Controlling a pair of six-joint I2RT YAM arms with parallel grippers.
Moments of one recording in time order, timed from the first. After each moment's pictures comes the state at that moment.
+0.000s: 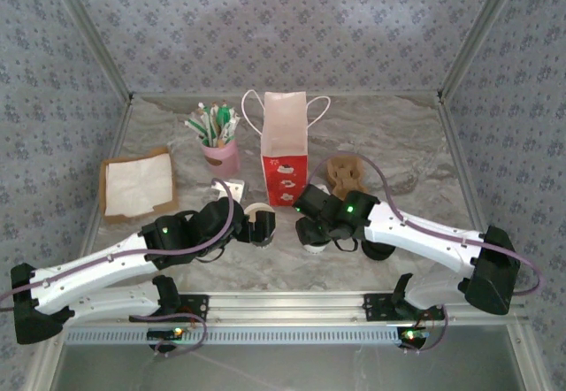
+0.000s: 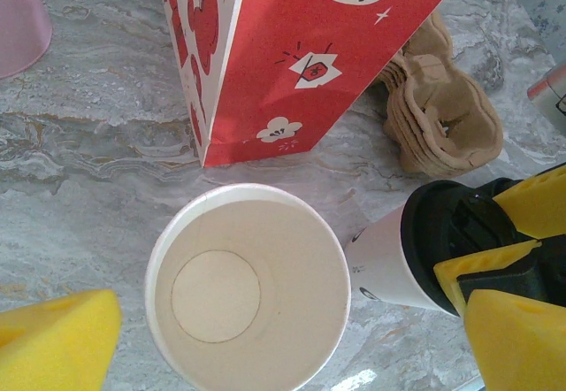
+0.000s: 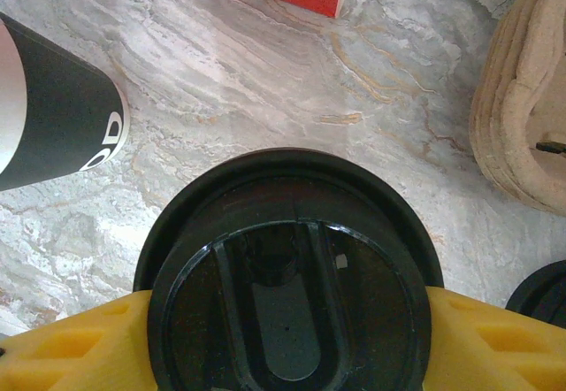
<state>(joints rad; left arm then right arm) -1.15 0.91 0.85 -0.66 -0.38 -0.79 1.04 1.30 1.04 -0.95 0.20 0.65</state>
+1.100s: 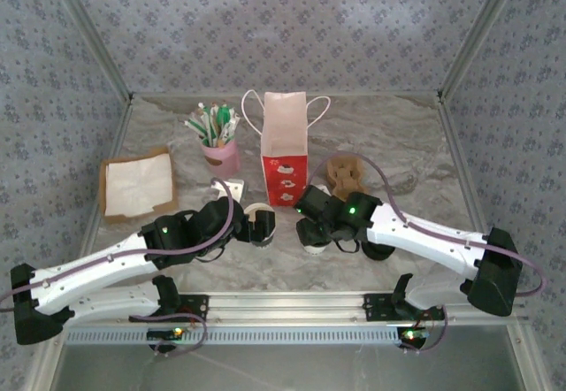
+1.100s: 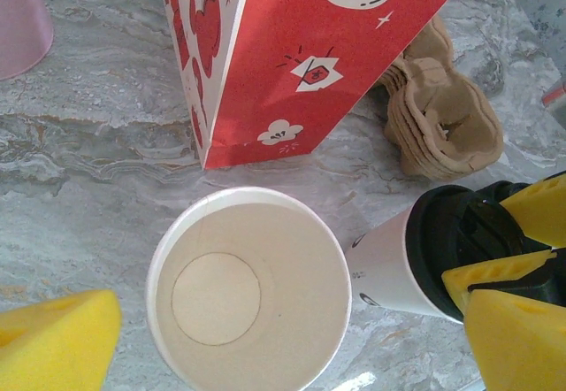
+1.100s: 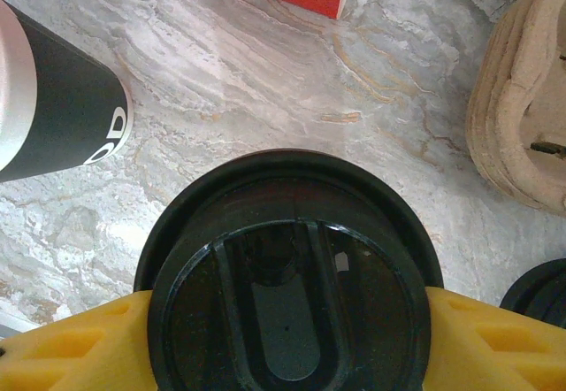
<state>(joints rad) -1.15 0.91 0.85 -0.65 -0.38 -0.79 1.05 1.28 1.04 -0.96 0.21 0.65</state>
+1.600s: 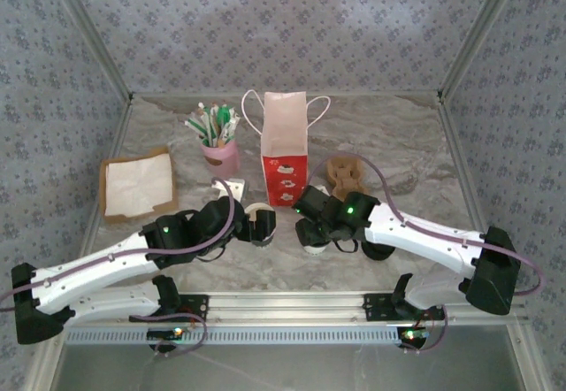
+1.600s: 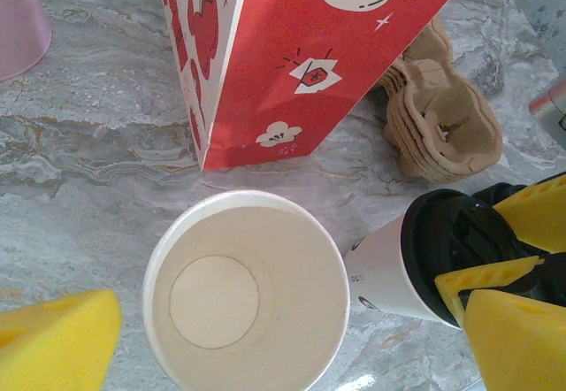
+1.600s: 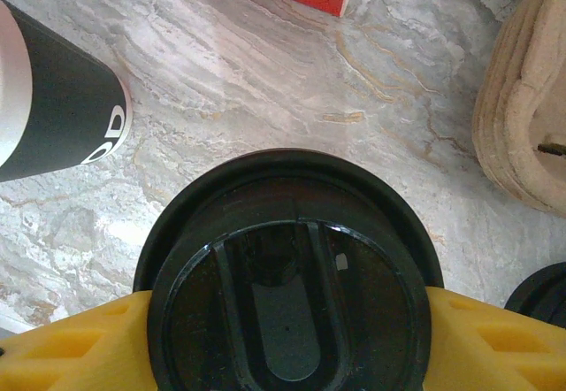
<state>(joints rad) -1.15 0.92 0.85 -0.64 -0.38 -0.79 1.05 1.29 1.03 -0.95 0.20 0.64</state>
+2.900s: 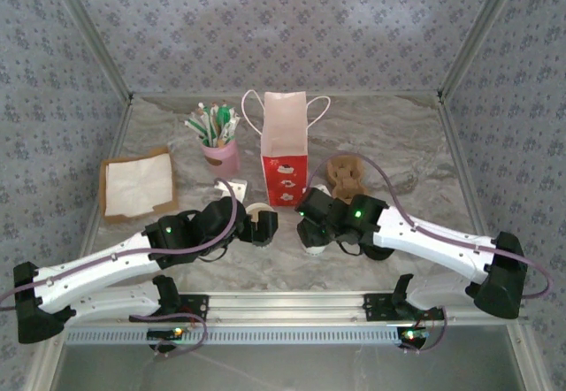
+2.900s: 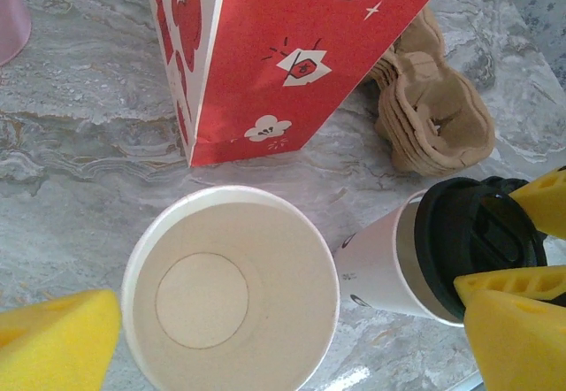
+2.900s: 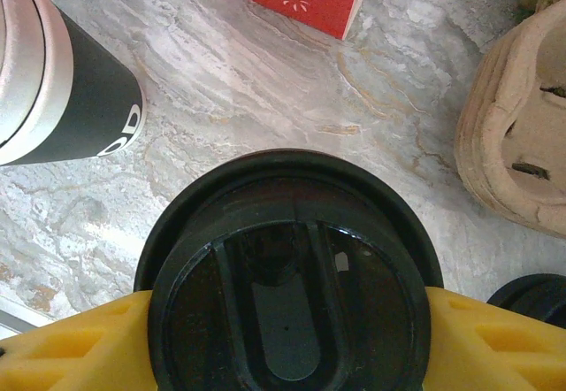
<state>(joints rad) -1.14 0.93 0.84 -0.61 -0.36 -0.79 1.07 1.24 1.04 -0.97 0.24 0.59</state>
